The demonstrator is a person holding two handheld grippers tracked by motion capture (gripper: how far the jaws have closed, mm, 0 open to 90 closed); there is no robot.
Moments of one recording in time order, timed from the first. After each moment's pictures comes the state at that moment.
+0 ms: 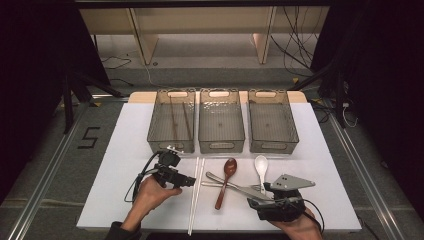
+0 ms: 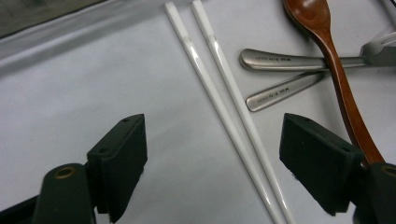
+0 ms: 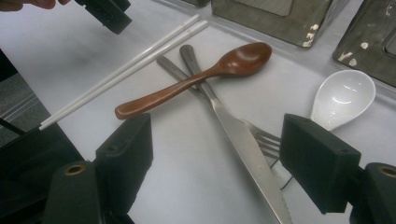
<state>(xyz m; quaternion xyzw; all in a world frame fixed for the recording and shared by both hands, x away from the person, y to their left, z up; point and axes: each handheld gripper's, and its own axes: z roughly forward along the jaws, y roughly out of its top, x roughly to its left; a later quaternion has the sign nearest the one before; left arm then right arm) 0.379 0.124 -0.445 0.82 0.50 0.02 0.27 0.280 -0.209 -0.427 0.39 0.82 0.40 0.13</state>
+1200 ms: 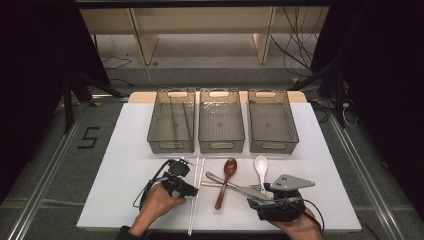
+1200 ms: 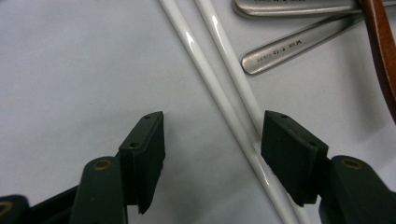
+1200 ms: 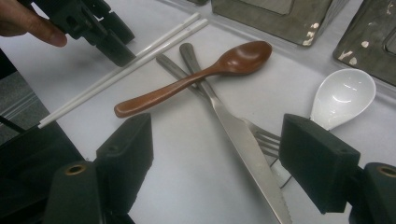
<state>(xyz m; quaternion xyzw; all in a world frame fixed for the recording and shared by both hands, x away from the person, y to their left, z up) 0.368 0.100 -0.467 0.85 0.48 0.03 0.20 0.280 -0.209 -0.427 0.39 0.82 0.40 0.13</state>
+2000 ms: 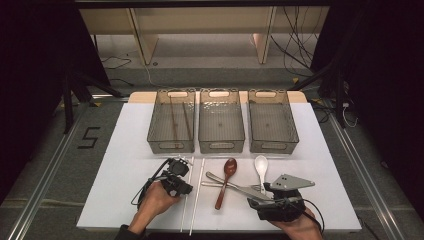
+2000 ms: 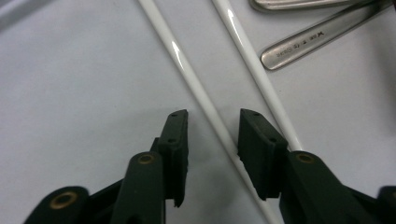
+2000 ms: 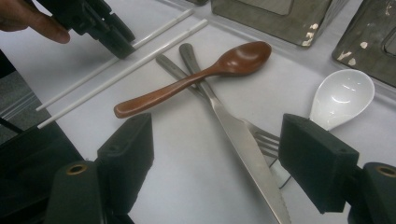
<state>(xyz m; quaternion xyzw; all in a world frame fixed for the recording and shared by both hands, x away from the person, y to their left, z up) 0.371 0.104 -0.466 0.87 0.46 0.05 0.19 0.280 -0.209 -0.427 0.39 0.82 0.40 0.13</state>
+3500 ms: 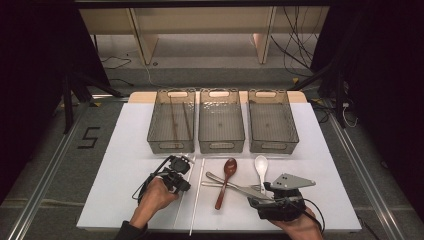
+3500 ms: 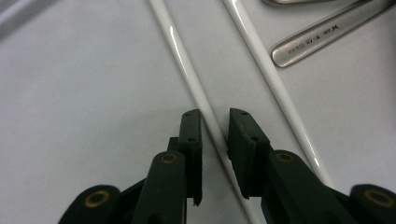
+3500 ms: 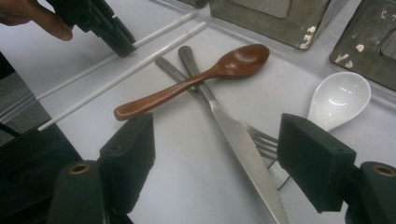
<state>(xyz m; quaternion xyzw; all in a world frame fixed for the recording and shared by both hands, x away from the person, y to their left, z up) 0.380 0.101 -0.464 0.87 0.46 0.05 0.16 0.280 -0.209 -0.424 0.39 0.82 0.40 0.13</state>
